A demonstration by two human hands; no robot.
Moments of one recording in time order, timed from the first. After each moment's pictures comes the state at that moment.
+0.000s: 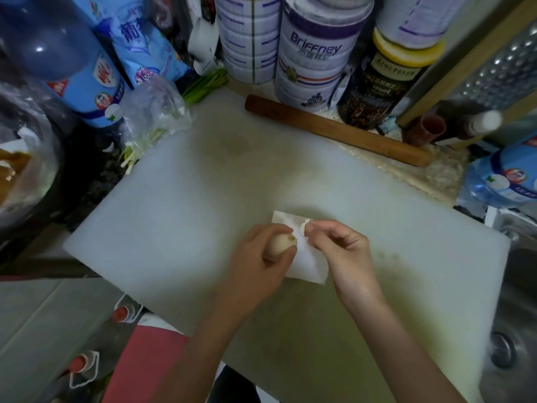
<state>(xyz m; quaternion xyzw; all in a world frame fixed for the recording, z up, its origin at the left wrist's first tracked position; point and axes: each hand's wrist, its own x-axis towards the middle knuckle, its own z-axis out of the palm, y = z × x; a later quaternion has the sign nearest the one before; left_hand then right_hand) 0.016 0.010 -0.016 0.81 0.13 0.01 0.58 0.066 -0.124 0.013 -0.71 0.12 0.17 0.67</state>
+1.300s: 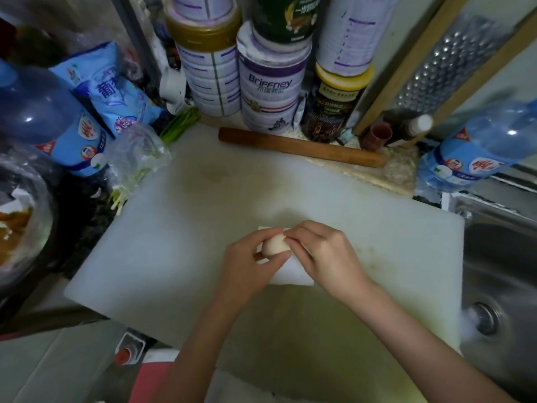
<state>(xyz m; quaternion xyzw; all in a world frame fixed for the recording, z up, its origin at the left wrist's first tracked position) 0.034 0.016 0.008 0.78 0.12 -0.02 0.62 0.070 -0.133 0.046 -0.92 -0.28 -0.01 0.28</state>
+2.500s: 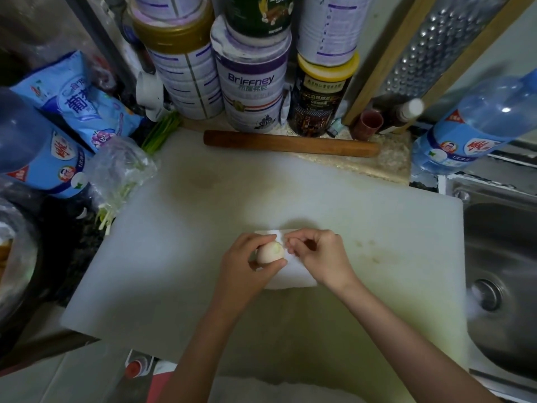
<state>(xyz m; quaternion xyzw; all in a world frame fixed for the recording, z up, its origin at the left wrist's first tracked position) 0.042 0.027 -0.006 0.82 0.07 -0.04 0.57 0.076 -0.126 0.005 -0.87 0.07 0.15 0.47</state>
